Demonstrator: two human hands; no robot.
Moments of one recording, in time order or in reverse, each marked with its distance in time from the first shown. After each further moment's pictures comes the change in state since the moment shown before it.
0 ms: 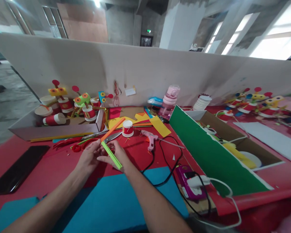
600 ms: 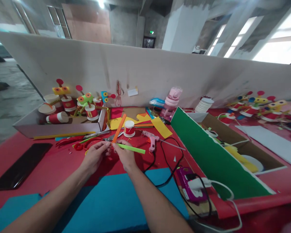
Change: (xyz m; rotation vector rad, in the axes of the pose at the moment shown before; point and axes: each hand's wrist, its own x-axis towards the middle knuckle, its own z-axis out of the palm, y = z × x) left_hand -0.009 -0.002 0.004 0.332 -0.201 0.086; right_hand 0.001 -0.005 -0.003 0.113 0.309 0.076
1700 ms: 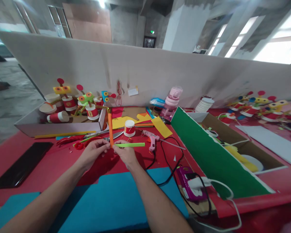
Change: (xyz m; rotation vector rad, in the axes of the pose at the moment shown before) left_hand 0.001 0.018 -0.009 0.411 -0.113 0.015; right_hand 0.002 -0.001 -0.009 -0.126 -0.079 0.023
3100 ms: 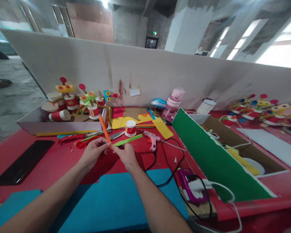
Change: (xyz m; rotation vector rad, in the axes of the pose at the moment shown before) left_hand 0.003 -0.011 0.002 -0.143 0.073 0.110; right_hand -0.001 0.004 0.003 -0.007 -0.024 -0.003
